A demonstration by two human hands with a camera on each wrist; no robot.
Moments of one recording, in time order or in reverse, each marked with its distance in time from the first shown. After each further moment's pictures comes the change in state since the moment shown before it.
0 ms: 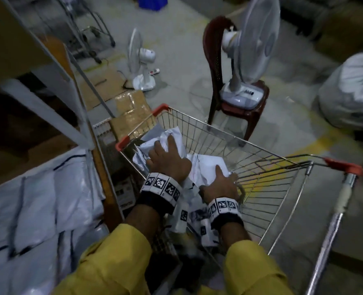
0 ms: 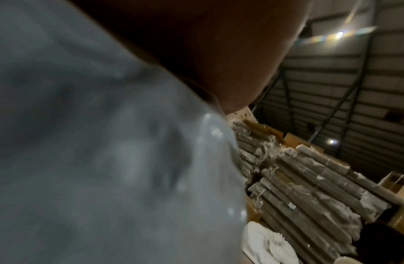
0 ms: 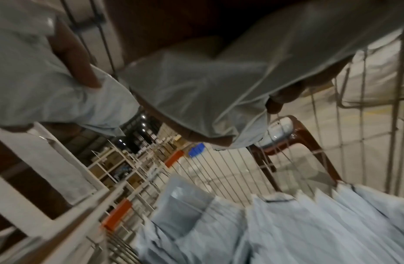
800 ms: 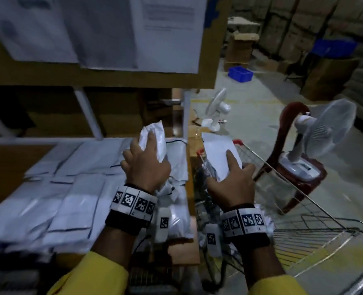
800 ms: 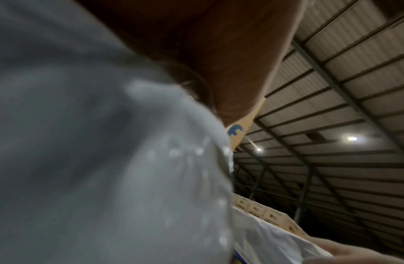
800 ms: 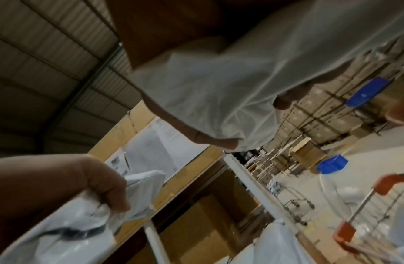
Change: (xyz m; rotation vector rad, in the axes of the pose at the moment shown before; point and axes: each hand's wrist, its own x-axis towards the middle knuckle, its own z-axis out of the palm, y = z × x) left_hand -0.246 -0.235 -0.166 -0.256 0.503 -0.324; right_hand -0.293 -0.113 -0.047 0.073 0.194 -0.732
